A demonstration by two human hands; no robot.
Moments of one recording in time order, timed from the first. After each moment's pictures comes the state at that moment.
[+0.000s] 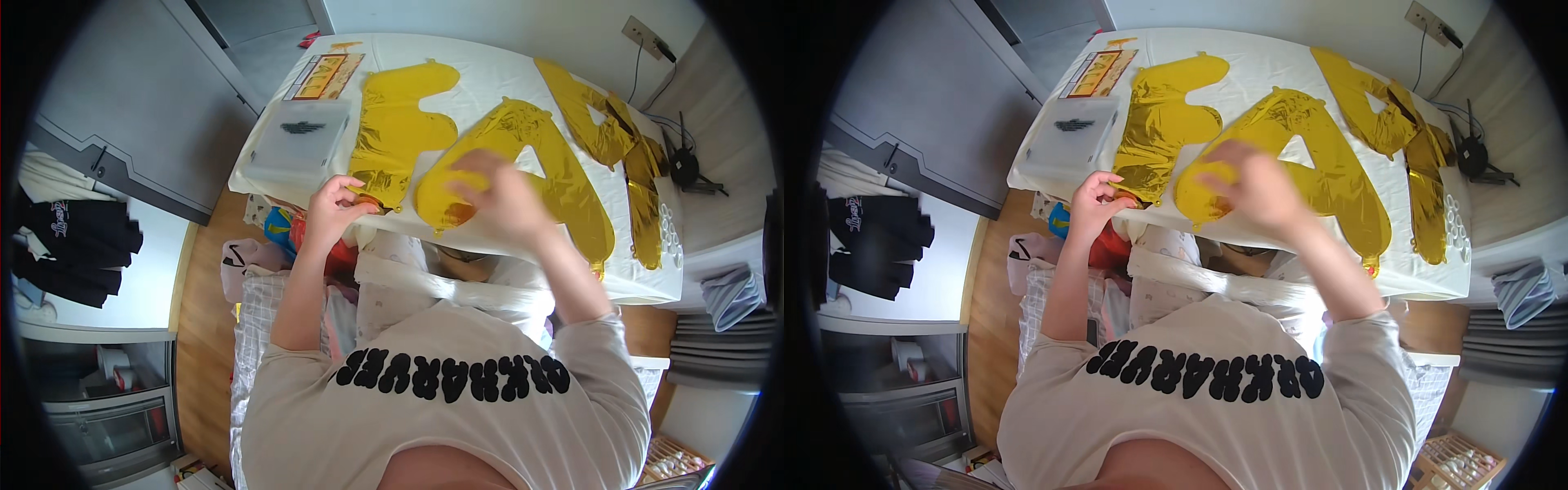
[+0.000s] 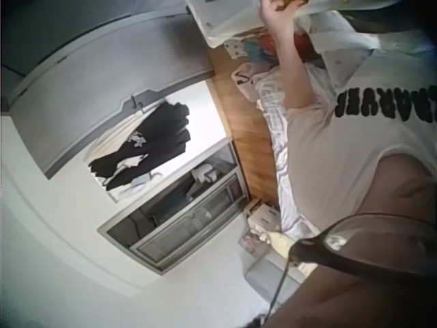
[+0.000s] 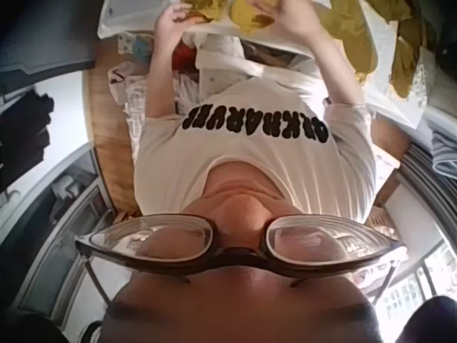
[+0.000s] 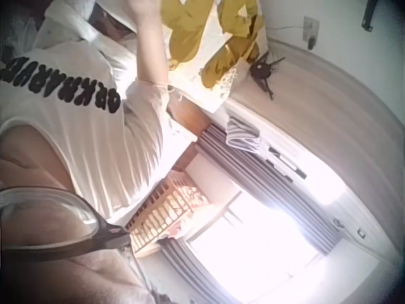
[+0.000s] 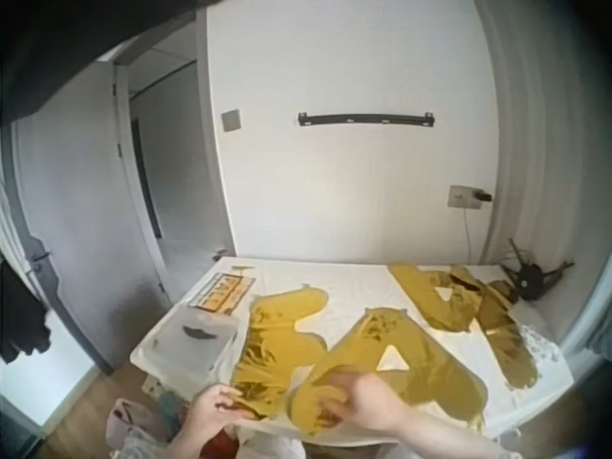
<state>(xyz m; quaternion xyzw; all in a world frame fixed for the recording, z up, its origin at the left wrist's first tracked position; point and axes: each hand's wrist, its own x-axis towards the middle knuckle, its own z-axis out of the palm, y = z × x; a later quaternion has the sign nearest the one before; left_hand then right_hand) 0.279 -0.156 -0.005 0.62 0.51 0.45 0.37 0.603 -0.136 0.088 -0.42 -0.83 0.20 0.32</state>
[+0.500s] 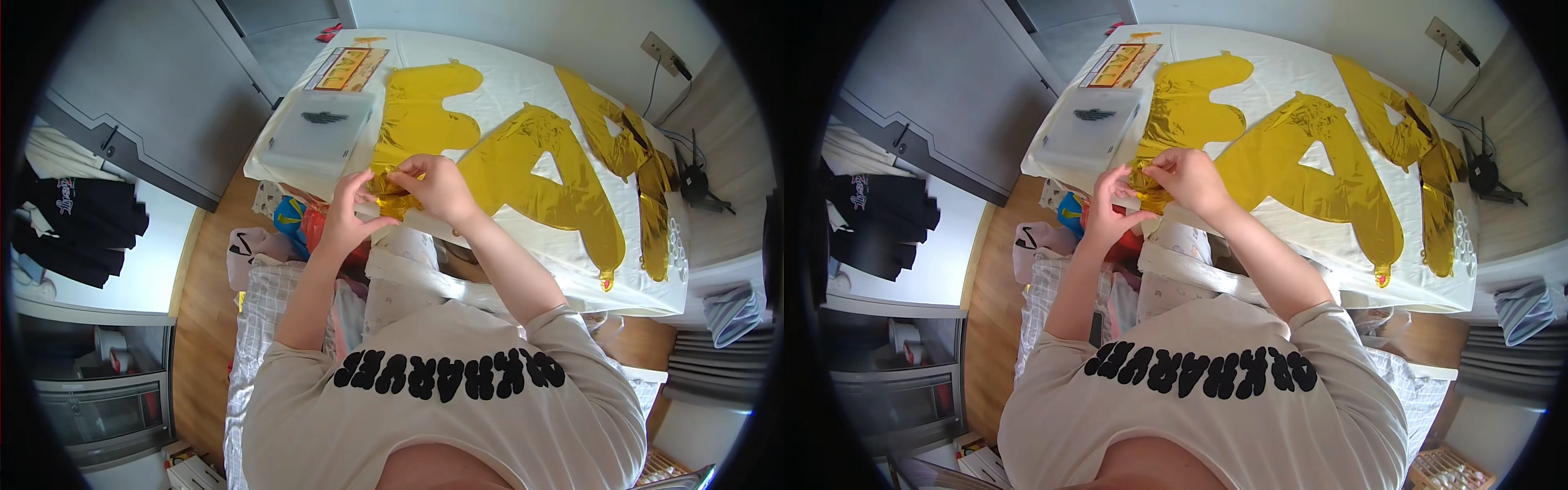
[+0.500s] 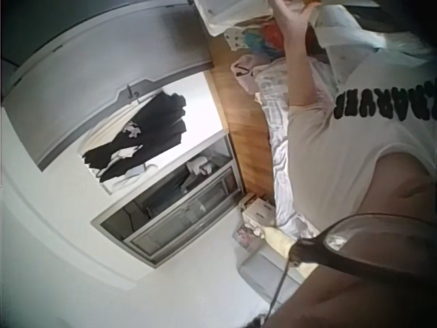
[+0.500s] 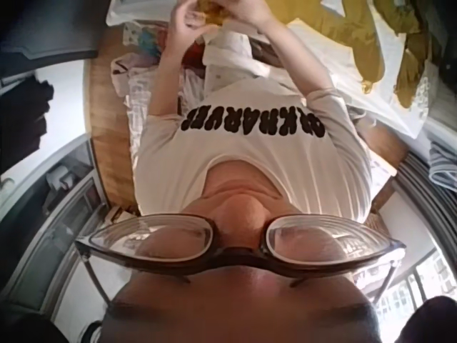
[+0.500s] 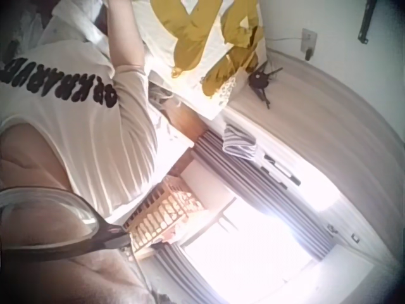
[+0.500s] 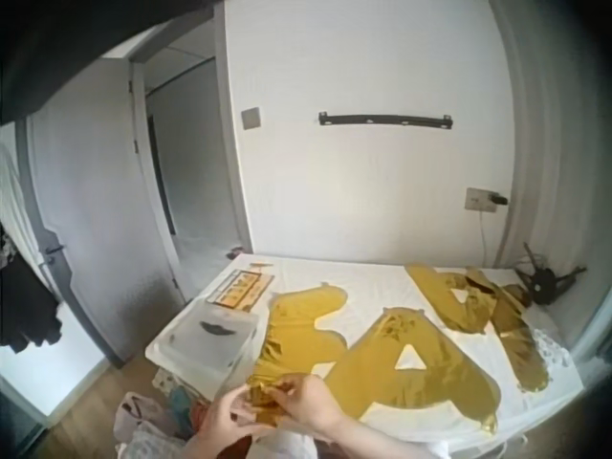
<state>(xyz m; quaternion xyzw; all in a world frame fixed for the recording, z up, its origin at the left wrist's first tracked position) 0.282 -0.176 -0.013 0.70 0.44 0.53 0.17 0.489 -0.118 0.050 -0.43 -0.71 0.43 0.35</state>
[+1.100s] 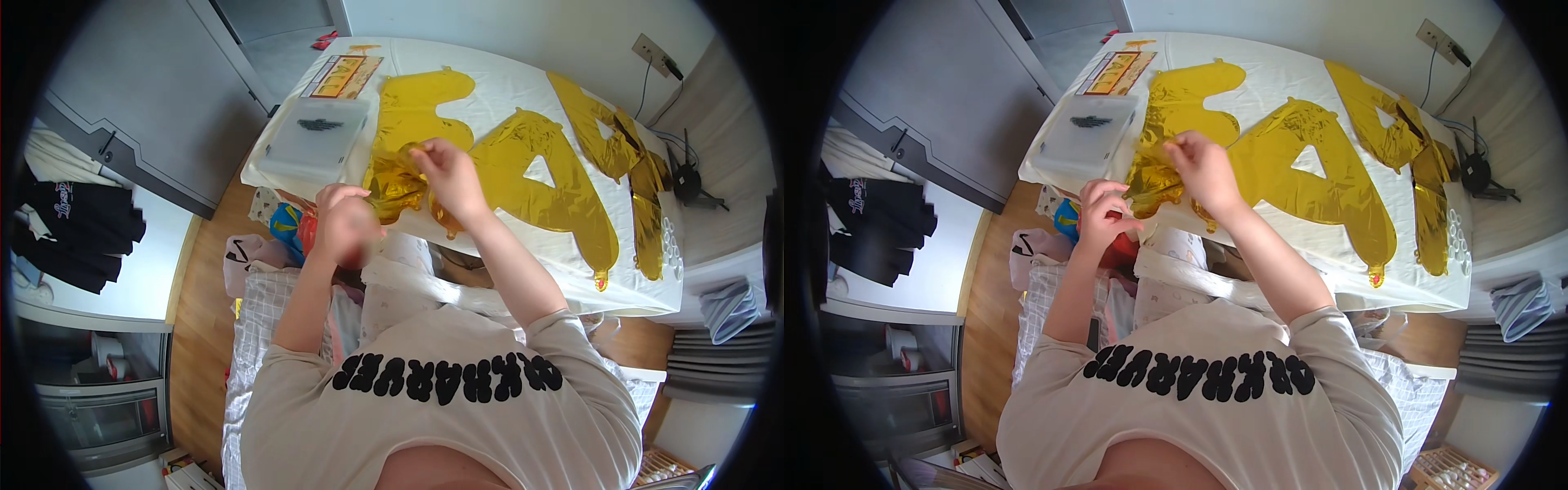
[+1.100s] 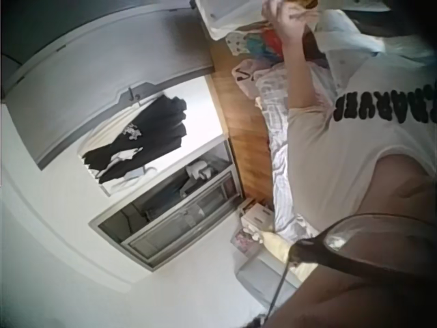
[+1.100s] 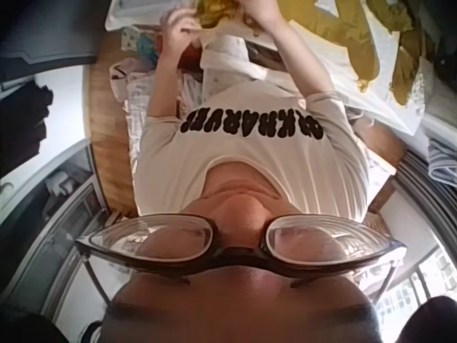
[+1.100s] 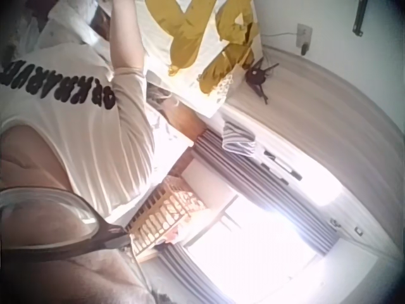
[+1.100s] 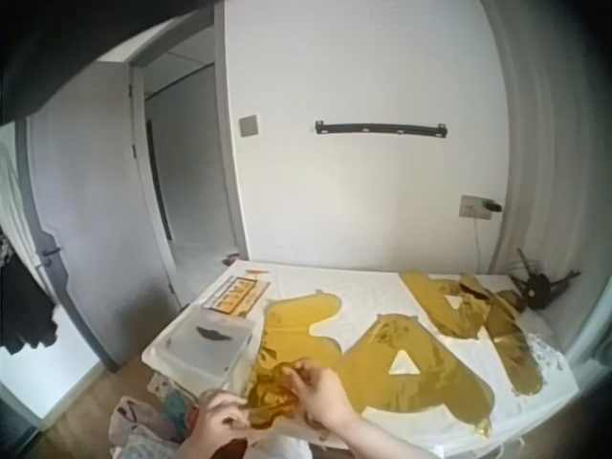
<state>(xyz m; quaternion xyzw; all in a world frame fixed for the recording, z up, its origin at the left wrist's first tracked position) 0.262 -0.165 -0.015 0.79 0.39 0.47 -0.05 0.505 -0.104 0.046 -0.46 -0.66 0.39 0.45</state>
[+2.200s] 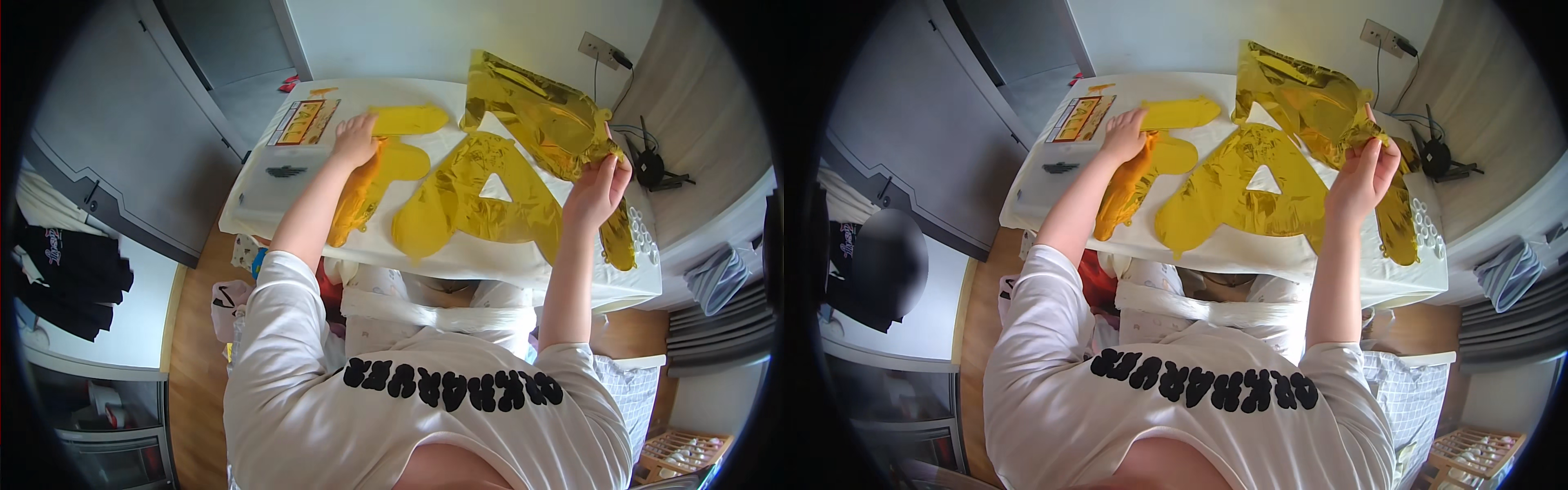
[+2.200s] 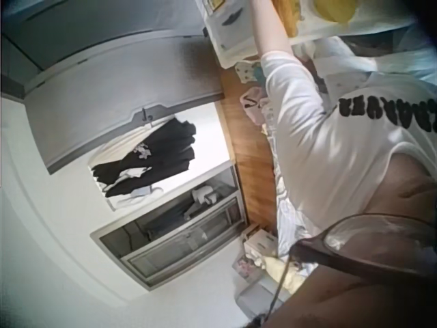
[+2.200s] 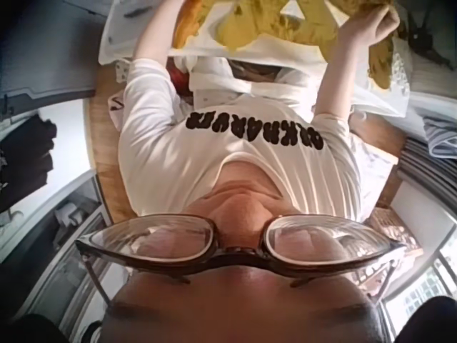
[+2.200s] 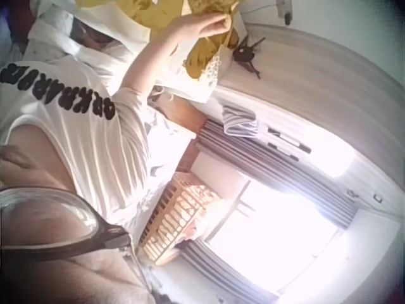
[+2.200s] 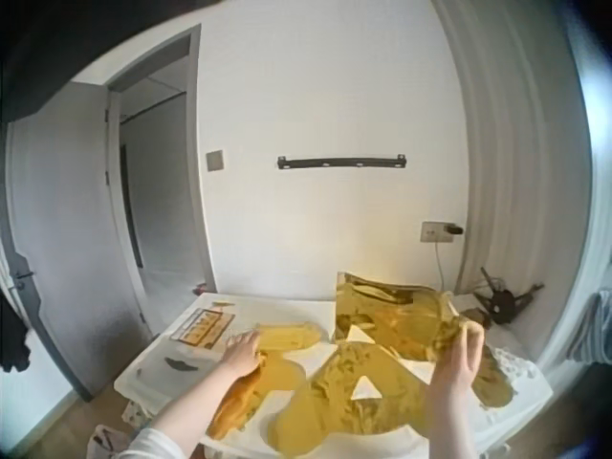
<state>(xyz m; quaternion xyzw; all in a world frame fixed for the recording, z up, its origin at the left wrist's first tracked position) 0.340 0.097 0.006 0.79 0.58 0.14 -0.10 0.732 -0.122 0.127 -0.18 -0.39 0.20 0.88</state>
